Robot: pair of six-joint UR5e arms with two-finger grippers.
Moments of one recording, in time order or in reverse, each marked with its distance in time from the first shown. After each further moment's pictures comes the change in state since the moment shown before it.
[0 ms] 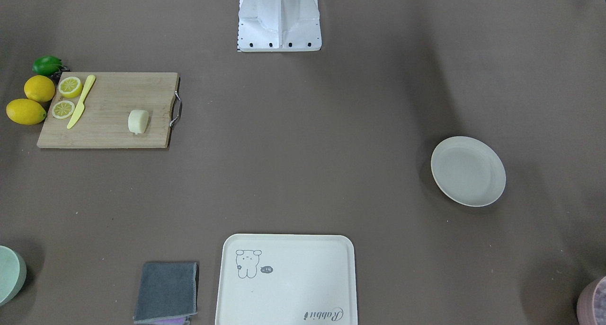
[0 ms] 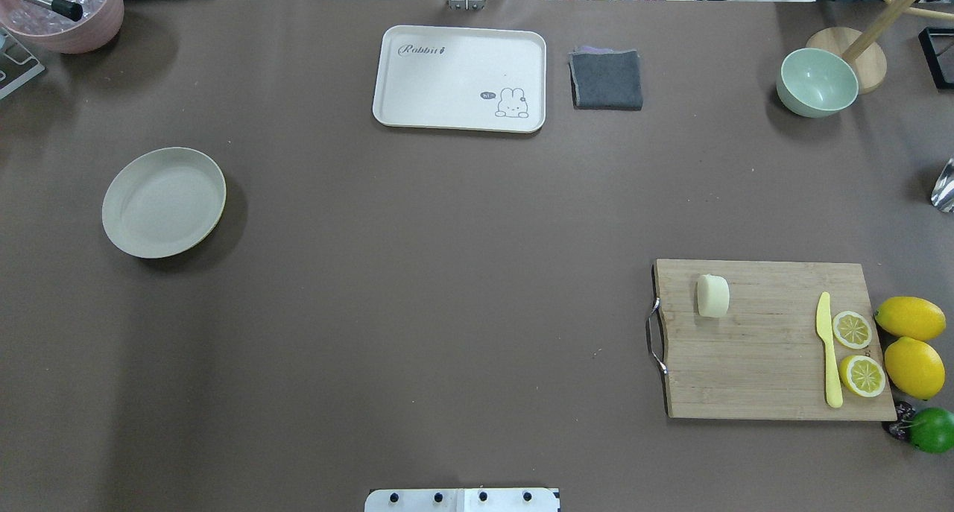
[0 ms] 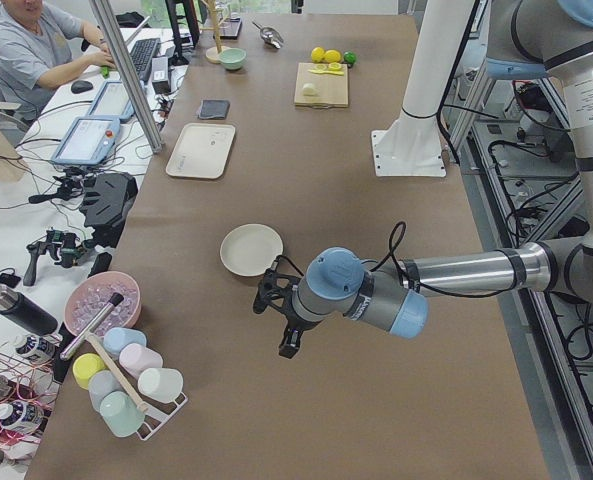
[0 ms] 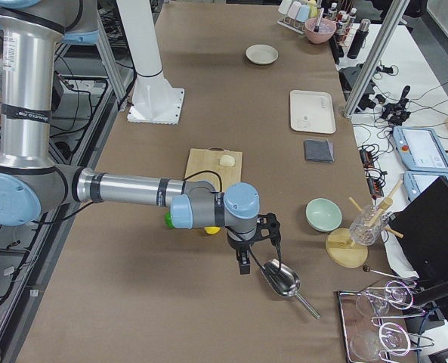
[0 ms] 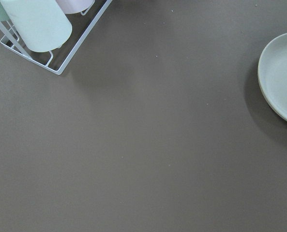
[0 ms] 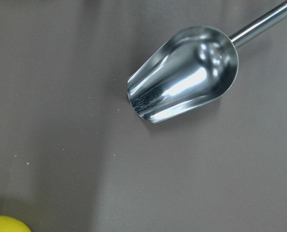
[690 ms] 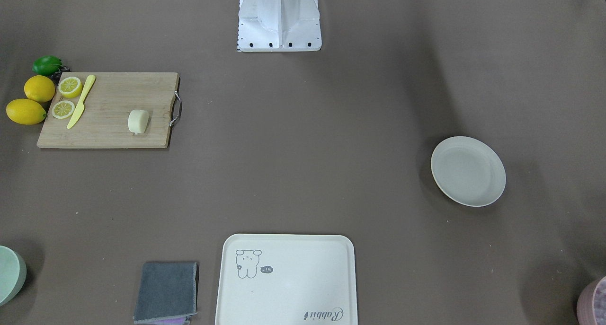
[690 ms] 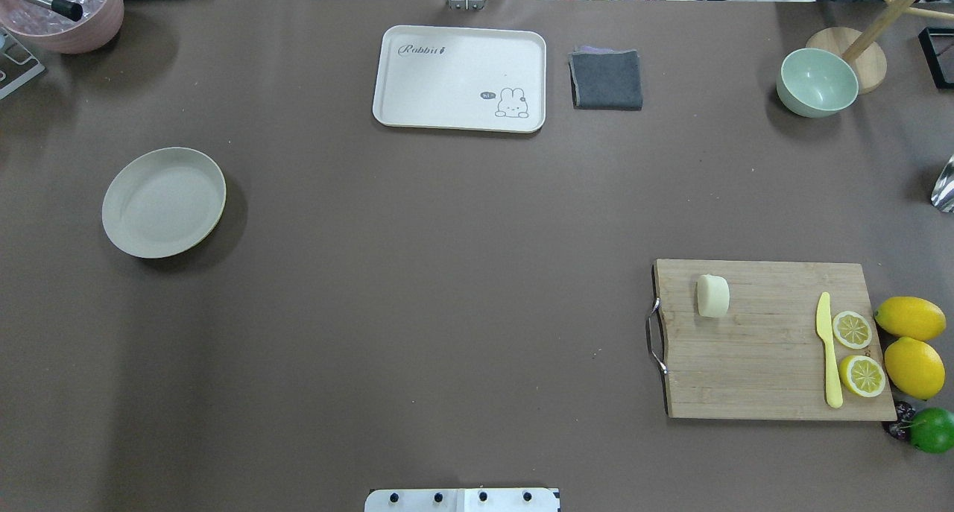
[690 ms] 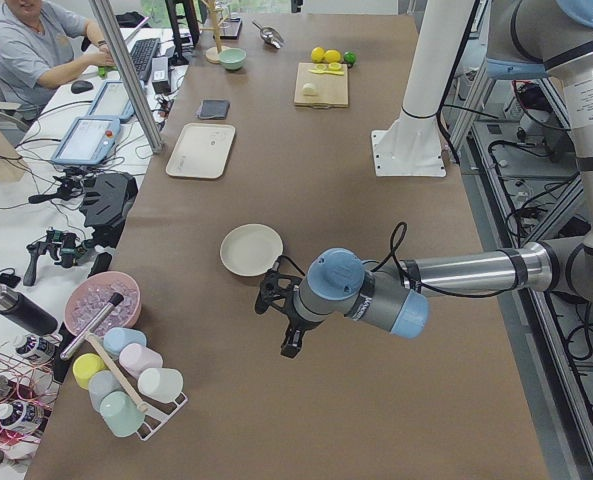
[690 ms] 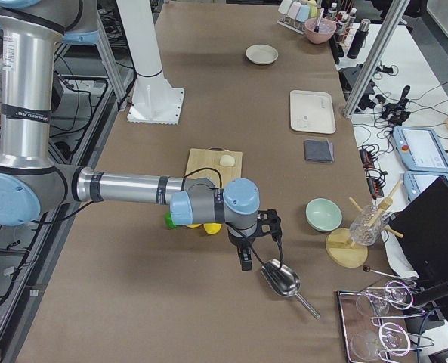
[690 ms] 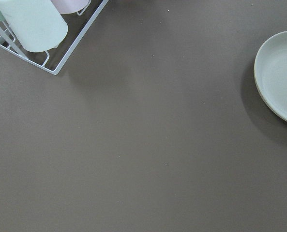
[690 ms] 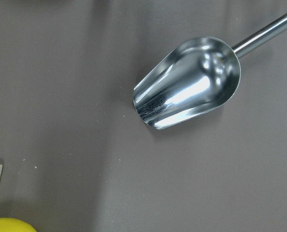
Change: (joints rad) left arm 0.008 0.007 0.005 0.002 -0.012 -0.002; right arm 0.003 -0.001 0.023 0.000 0.001 0.001
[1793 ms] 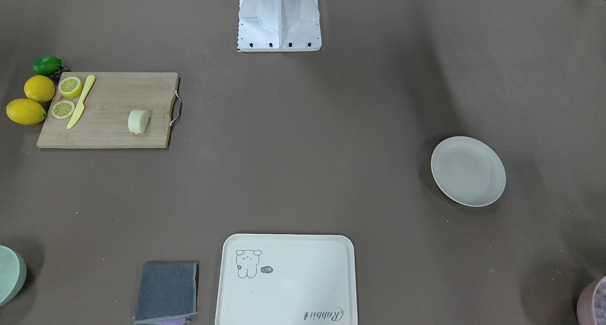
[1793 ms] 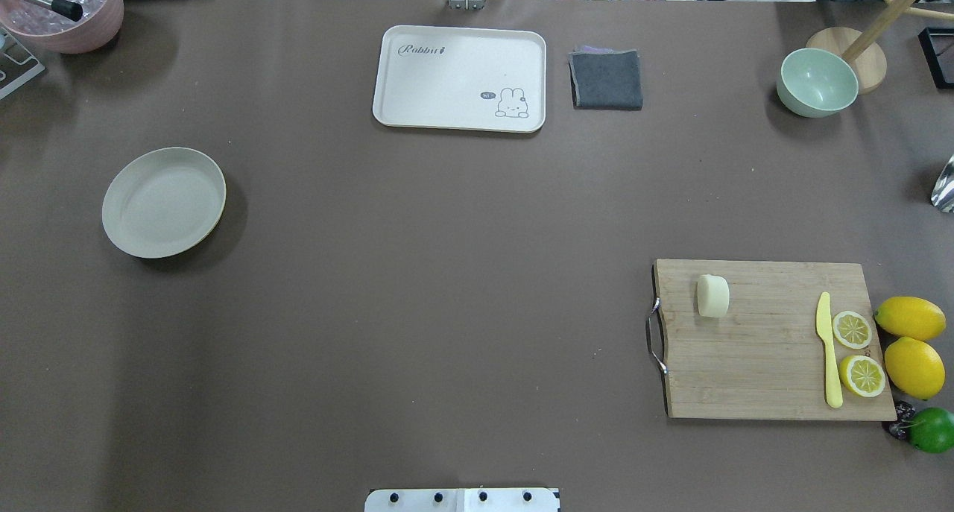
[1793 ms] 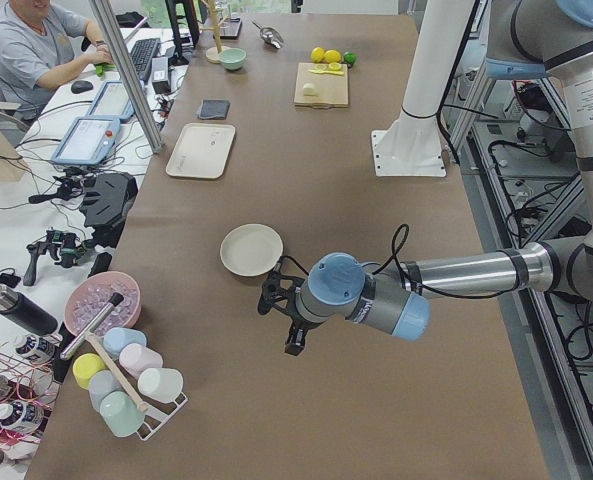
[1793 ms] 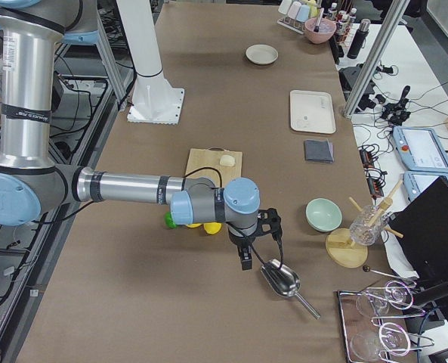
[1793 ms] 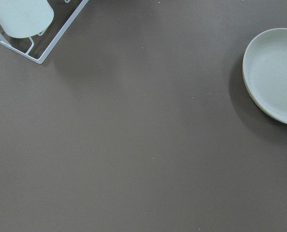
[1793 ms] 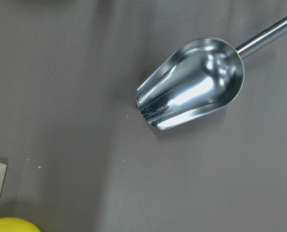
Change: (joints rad) left arm 0.001 0.007 0.001 -0.003 -0.047 -0.011; right arm -0.001 -0.004 0.003 0.000 0.013 0.000
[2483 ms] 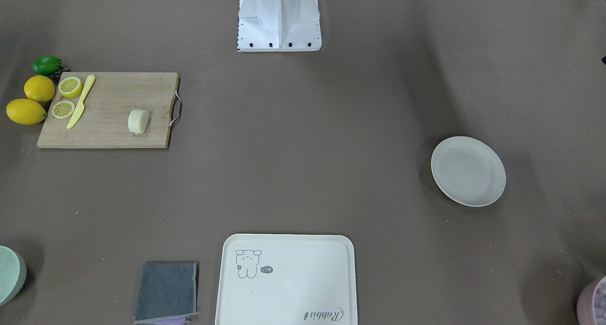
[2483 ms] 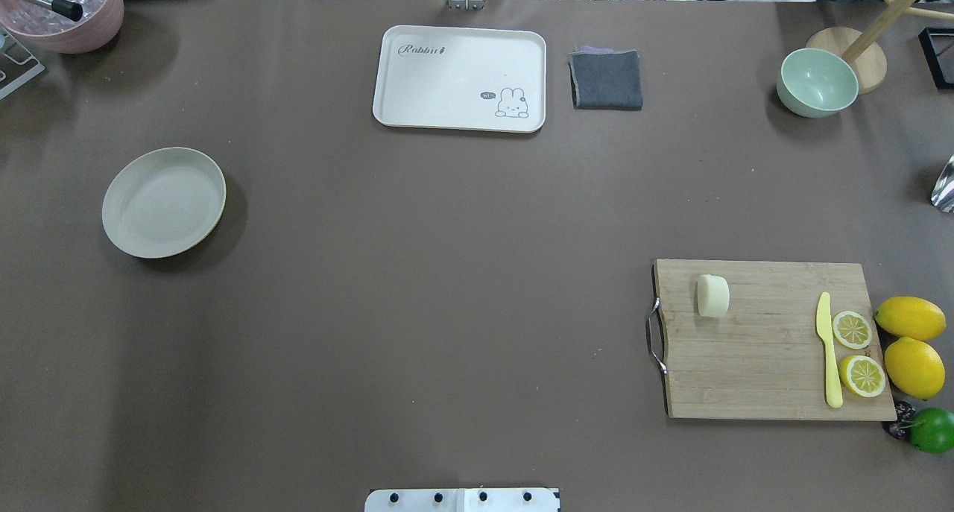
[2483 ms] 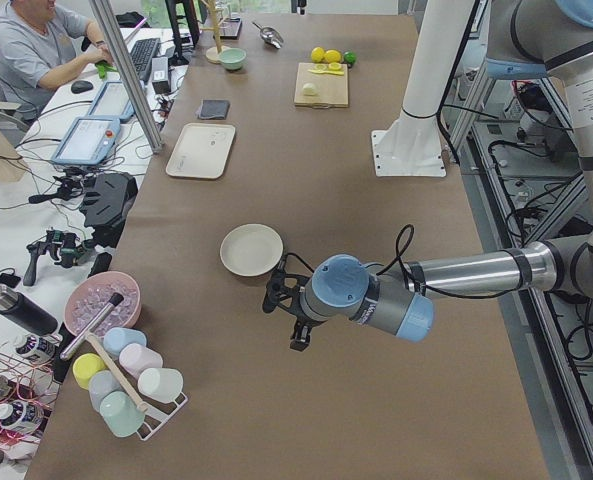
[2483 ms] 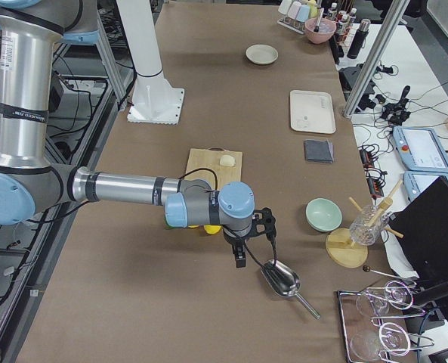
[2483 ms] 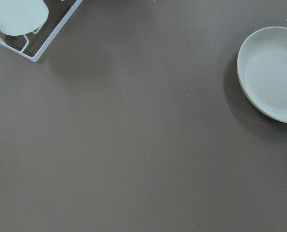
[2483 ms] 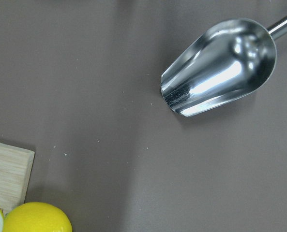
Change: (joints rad) left arm 0.001 0.014 -0.001 -0.009 -0.059 -0.017; right arm 0.000 -0.028 0.005 0.002 0.085 -0.009
